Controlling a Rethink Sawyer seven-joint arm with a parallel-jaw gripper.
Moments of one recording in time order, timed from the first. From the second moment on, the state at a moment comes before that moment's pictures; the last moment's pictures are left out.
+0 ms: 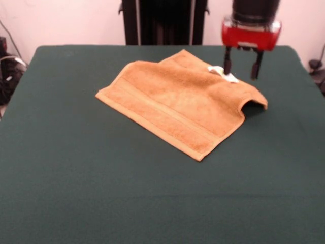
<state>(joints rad) 0.16 -0.60 -0.22 1.83 0.57 0.37 1.57</state>
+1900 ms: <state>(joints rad) -0.26 -0.58 -0.11 1.81 0.14 0.49 1.57</state>
